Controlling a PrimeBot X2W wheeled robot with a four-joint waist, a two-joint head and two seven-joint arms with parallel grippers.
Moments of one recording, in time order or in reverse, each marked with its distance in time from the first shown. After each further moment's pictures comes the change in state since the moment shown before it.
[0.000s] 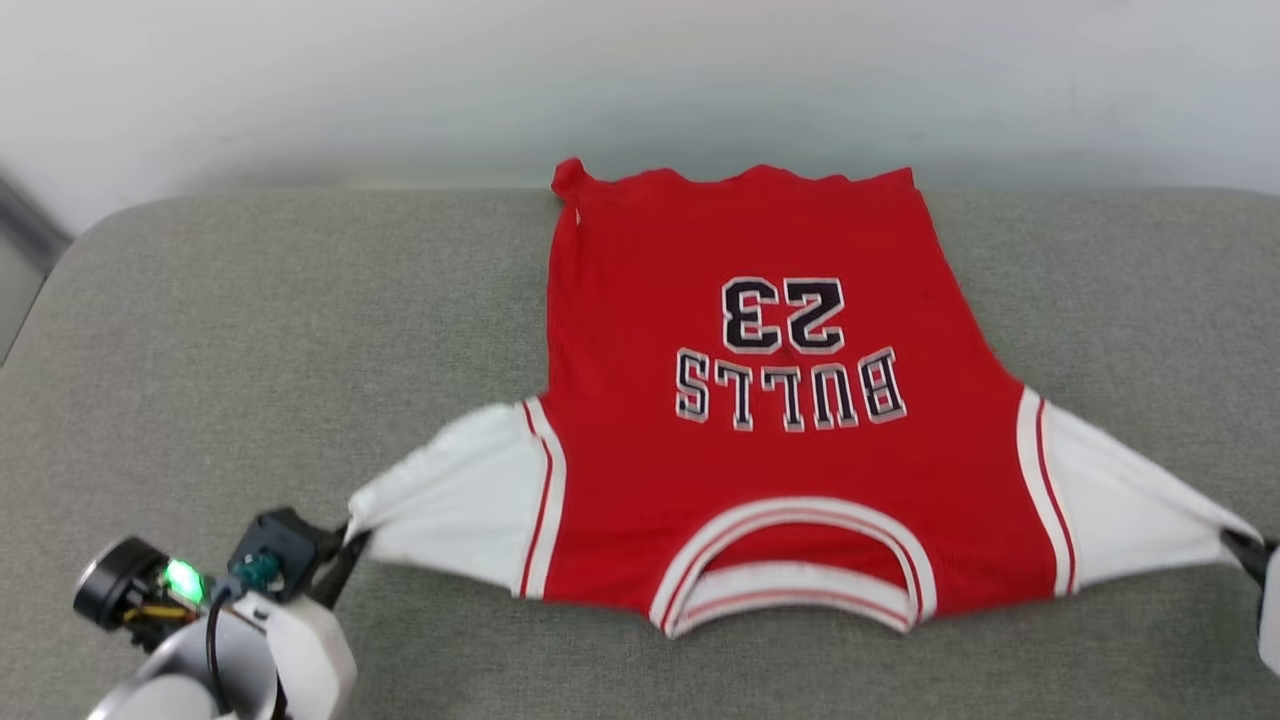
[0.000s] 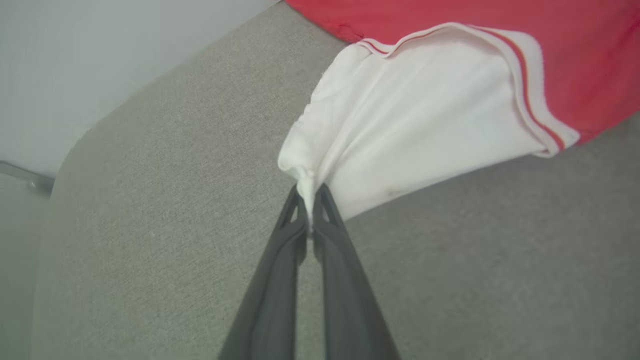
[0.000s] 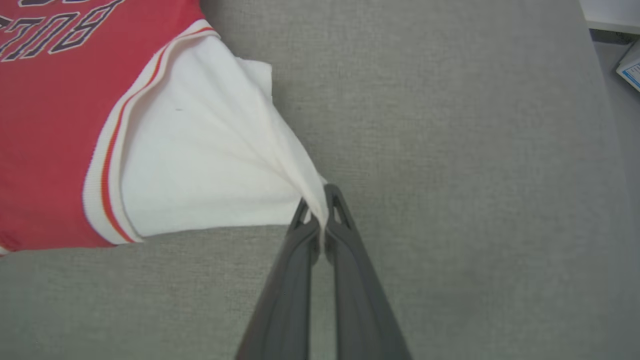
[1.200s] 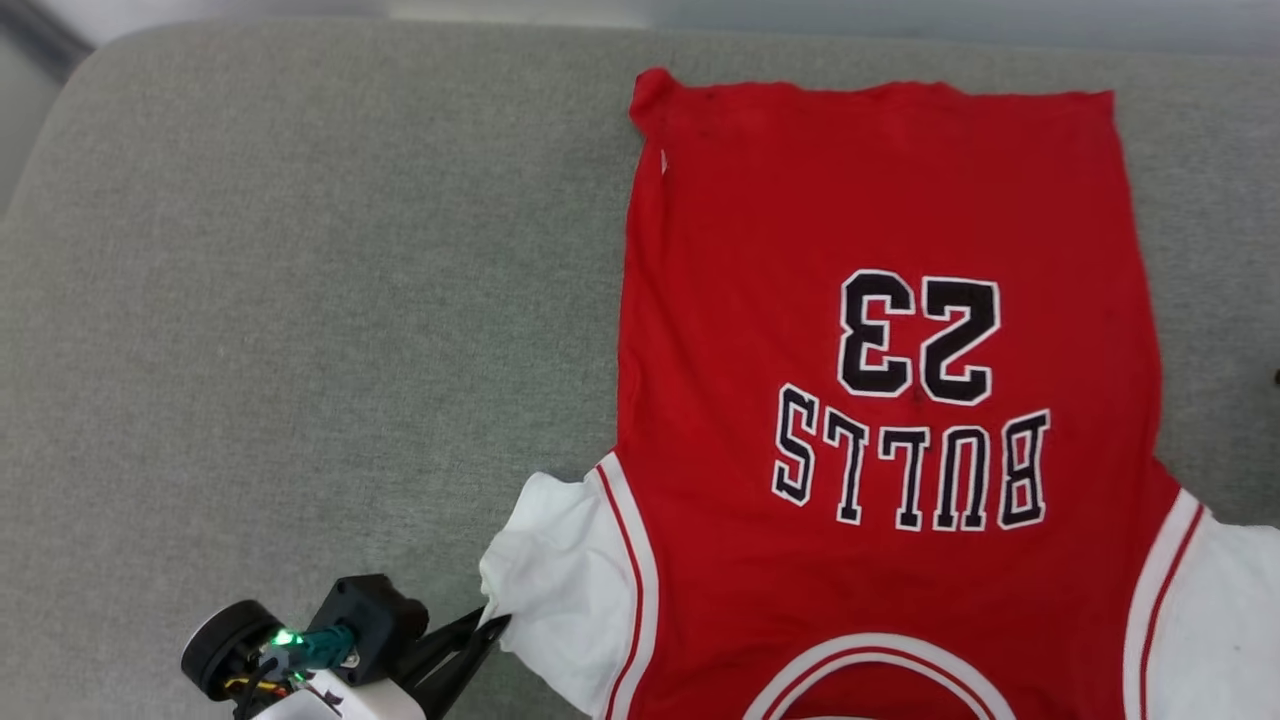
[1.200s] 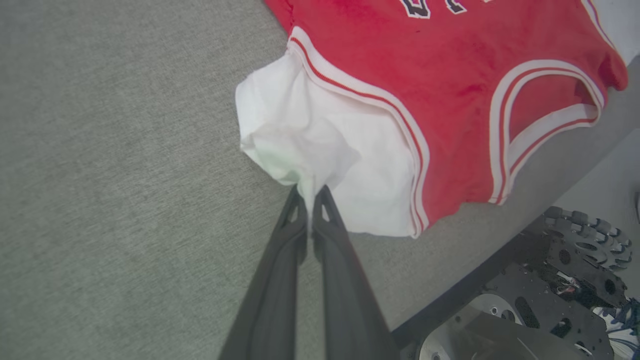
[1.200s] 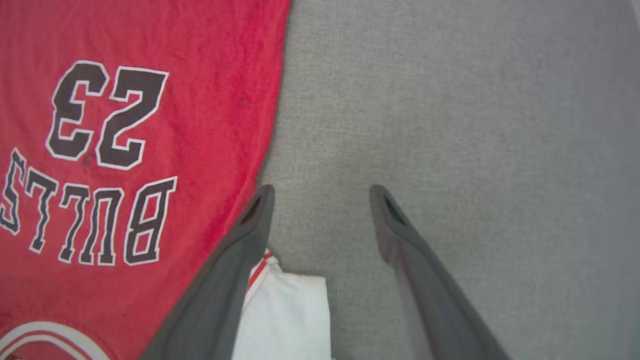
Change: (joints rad) left arm 0.189 0.048 -0.029 -0.478 -0.197 0.010 0.187; right arm -0.159 0.049 -0.179 -0.355 -0.029 -0.001 0.496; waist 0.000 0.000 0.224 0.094
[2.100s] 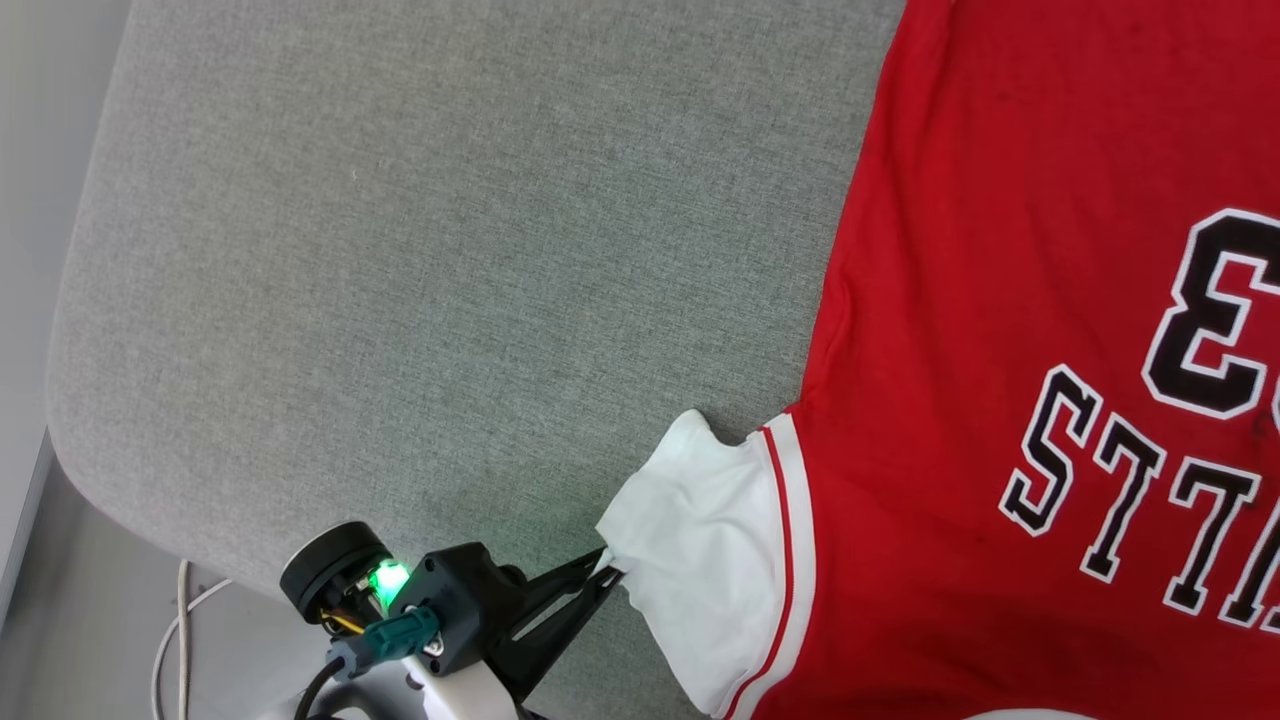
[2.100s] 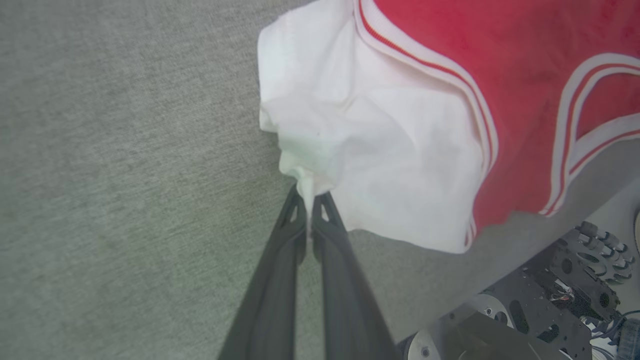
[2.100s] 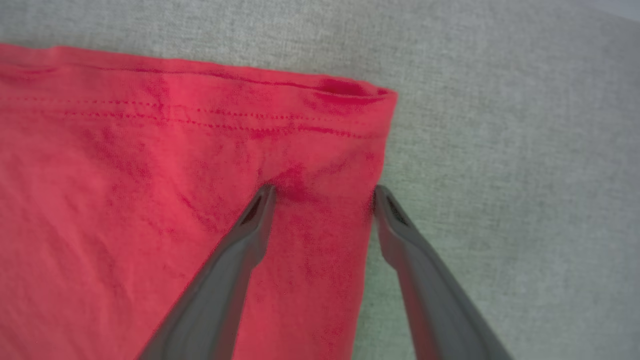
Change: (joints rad) left arm -0.151 -0.097 -0.077 -0.093 0.071 -0.072 -0.017; right arm -0.744 -0.088 0.049 0.386 -0.345 0.000 0.287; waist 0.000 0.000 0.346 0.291
